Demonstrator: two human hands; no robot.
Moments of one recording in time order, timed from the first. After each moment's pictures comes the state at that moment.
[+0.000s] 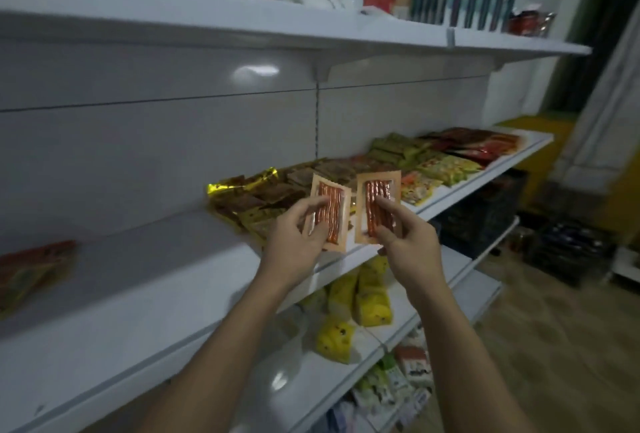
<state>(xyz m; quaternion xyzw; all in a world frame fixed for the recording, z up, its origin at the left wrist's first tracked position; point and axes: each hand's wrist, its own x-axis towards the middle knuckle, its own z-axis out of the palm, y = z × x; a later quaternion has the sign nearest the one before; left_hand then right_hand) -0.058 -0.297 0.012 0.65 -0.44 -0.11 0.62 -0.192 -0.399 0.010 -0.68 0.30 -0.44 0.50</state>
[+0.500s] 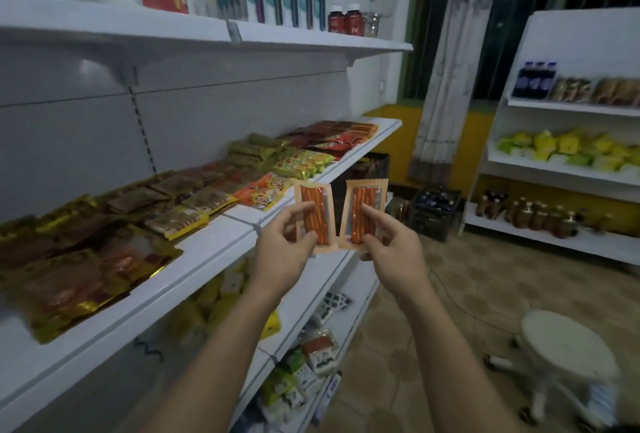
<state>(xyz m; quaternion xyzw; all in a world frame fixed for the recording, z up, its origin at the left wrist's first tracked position) -0.229 -0.468 -0.001 0.56 -0.50 -0.23 0.61 -0.389 -0.523 -0.004 -0.65 0.43 -0.48 0.40</state>
